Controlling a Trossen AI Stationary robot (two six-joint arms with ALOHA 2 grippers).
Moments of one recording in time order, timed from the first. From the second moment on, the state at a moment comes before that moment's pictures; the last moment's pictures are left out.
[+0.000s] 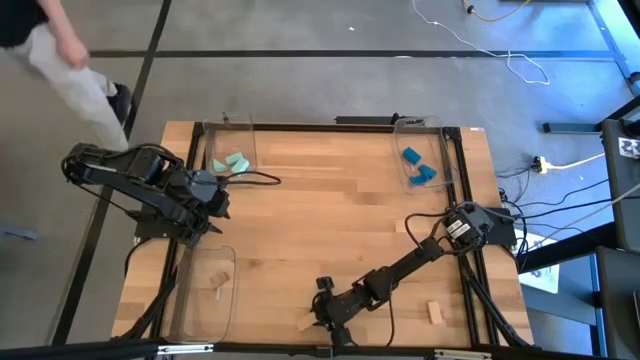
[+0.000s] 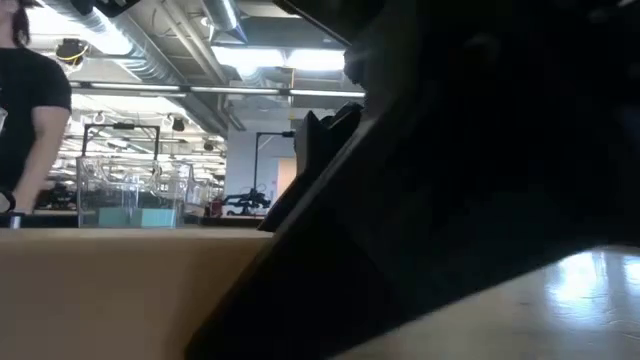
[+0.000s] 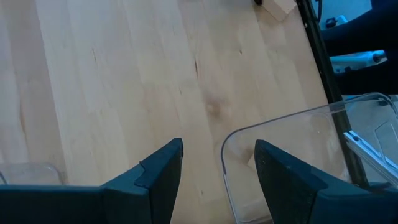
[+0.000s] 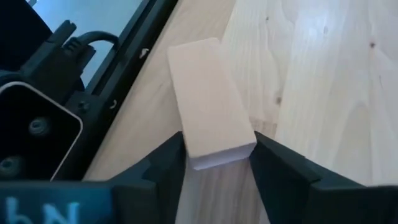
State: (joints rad) left arm -0.24 0.92 1.17 -1.23 0.11 -0.08; right arm 0.57 2.24 1.36 0.15 0.14 0.25
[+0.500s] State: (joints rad) left arm -0.24 0.92 1.17 -1.23 0.09 -0.11; right arm 0.51 2.23 1.36 0.12 0.10 0.15
